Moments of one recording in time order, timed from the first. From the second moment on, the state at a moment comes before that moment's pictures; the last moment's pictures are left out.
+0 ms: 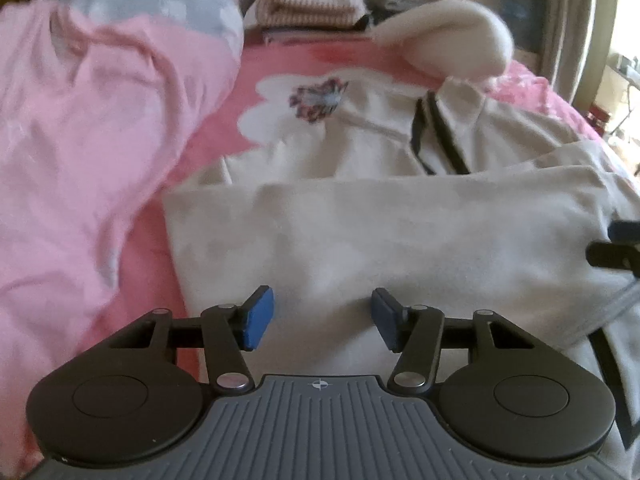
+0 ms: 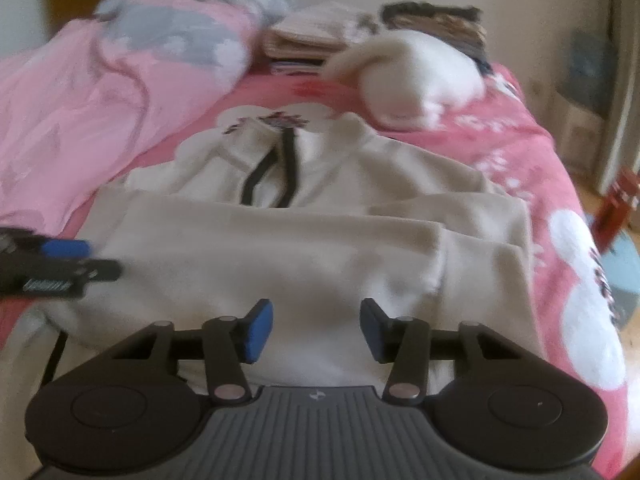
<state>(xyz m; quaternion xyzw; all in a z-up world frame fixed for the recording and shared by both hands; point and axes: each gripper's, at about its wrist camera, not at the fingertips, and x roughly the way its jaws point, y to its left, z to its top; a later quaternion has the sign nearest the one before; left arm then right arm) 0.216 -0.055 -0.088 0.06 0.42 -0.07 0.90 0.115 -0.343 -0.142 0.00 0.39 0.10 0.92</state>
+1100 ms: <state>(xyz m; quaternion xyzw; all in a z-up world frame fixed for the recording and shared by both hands) 0.208 -0.085 -0.098 0.11 0.44 -0.10 0.89 0.204 -0.355 -0.163 0.03 0.40 0.04 0.92</state>
